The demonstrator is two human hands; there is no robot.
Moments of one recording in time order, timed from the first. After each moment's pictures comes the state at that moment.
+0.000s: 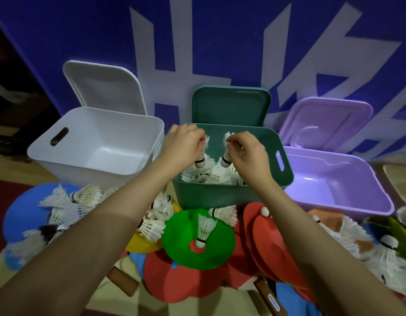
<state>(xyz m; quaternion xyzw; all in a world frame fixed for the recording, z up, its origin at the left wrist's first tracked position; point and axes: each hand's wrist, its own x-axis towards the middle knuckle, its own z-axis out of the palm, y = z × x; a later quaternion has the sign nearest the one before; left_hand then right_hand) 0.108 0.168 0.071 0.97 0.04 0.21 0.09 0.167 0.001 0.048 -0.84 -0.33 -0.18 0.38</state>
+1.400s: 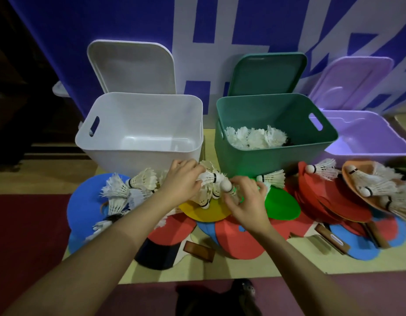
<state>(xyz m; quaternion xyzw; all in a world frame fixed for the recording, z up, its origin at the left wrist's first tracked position) -0.035 0.304 -0.036 0.99 -0.10 0.07 0.12 -0.037 0.105 -0.060 -0.90 -0.23 -0.13 0.35</state>
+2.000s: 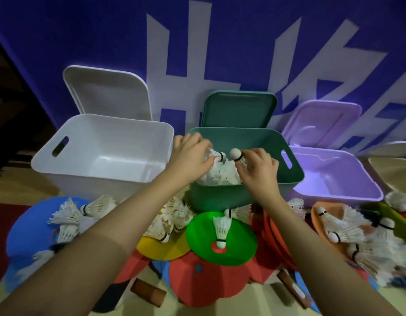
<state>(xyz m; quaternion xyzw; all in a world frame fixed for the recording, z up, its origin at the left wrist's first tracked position) 0.077 0.214 0.058 0.97 -0.01 0.18 0.16 0.124 0.028 0.025 -0.93 -0.20 -0.17 0.27</state>
